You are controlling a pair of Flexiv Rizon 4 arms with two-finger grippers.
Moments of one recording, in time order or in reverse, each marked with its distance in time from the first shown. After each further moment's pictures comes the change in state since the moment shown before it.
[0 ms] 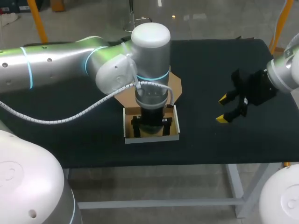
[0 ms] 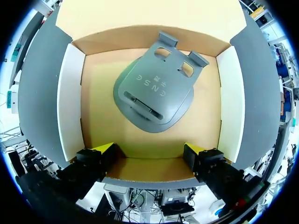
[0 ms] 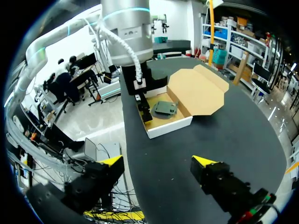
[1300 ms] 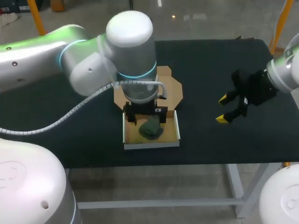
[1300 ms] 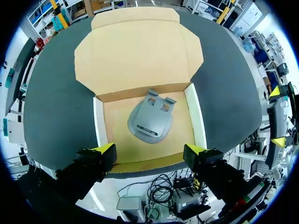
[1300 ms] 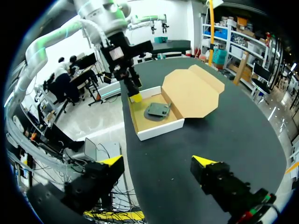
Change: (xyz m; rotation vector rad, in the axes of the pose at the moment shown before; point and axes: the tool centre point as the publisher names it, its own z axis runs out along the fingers) left arm -0.015 -0.004 -0.085 0.216 0.092 0.198; right arm 0.000 0.000 0.000 0.000 0.000 0.000
